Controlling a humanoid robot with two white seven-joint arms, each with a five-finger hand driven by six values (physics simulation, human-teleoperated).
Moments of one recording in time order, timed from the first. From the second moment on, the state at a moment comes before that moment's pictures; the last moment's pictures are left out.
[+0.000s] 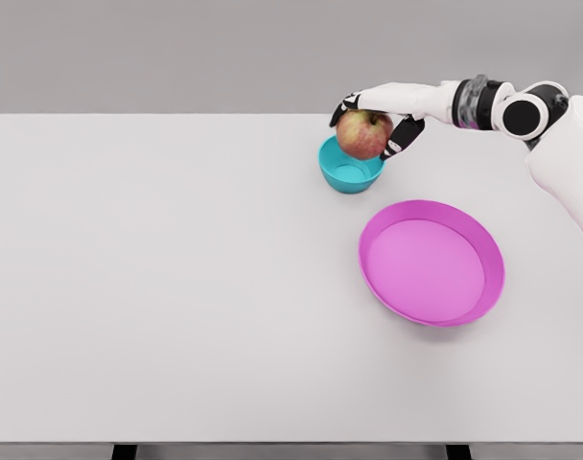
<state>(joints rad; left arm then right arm) 0.04 0.00 -0.14 -0.09 0.67 0.06 -0.10 -1.08 -0.41 0.84 -0.82 0.26 -0.50 0.61</state>
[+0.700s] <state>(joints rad) 0.04 0.00 -0.14 -0.09 0.67 0.06 -0.10 -0.98 -0.77 0.81 -1.32 0.15 -0.46 0.61</state>
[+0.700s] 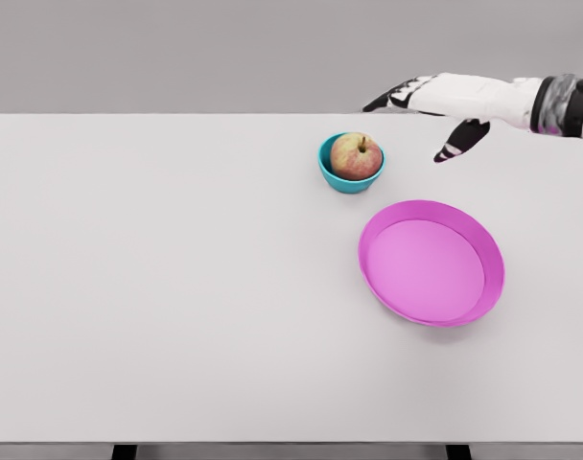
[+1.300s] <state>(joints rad) 0.04 0.00 -0.14 -0.09 0.67 0.06 -0.10 -0.79 -0.95 0.64 -1.57 0.08 -0.46 0.61</state>
